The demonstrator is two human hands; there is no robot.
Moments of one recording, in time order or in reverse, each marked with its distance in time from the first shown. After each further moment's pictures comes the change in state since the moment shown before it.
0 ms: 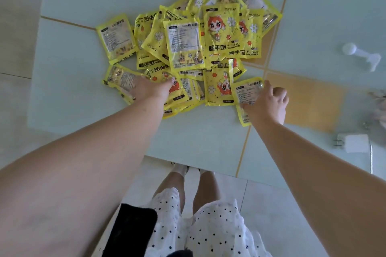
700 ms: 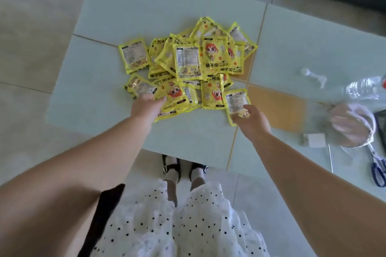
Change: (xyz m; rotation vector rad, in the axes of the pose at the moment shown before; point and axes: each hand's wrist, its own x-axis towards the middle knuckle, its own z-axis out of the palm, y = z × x) left_hand -0.044 -0.046 -0.073 -0.202 -0.249 0.179; right_hand -0.088 -0.004 -0.049 0.277 -0.109 -0.011
